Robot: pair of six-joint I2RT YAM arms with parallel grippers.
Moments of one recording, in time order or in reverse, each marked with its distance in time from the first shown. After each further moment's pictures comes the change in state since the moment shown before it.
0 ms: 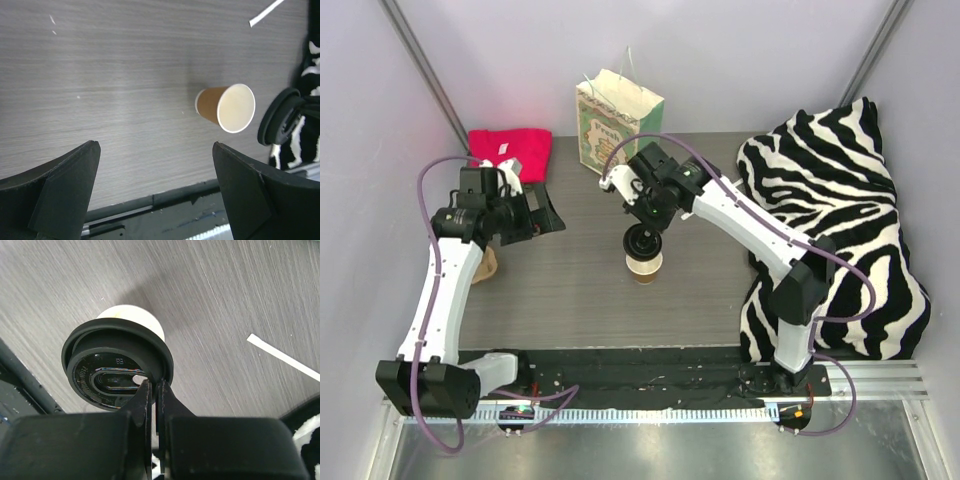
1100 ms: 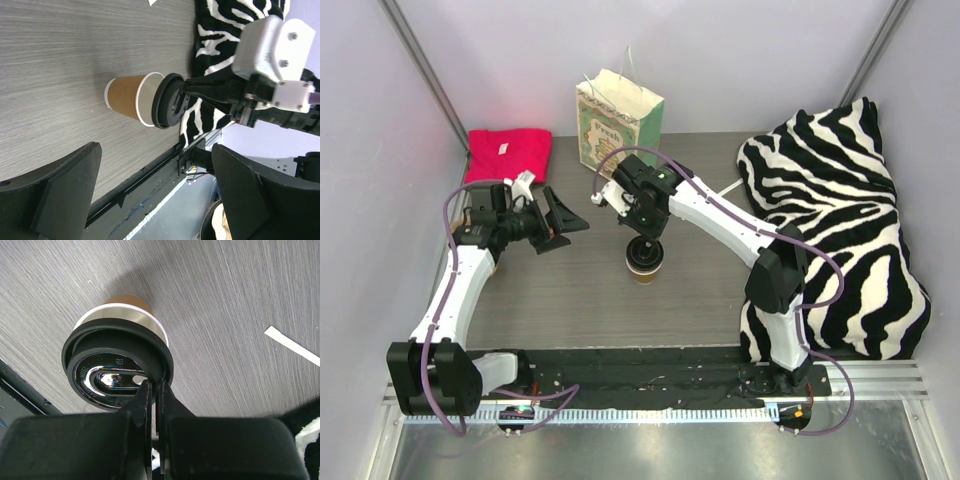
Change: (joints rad) left arm 0.053 0.018 -0.308 0.406 0.505 -0.292; right arm 0.037 0.173 0.082 -0.085 0.066 -0.008
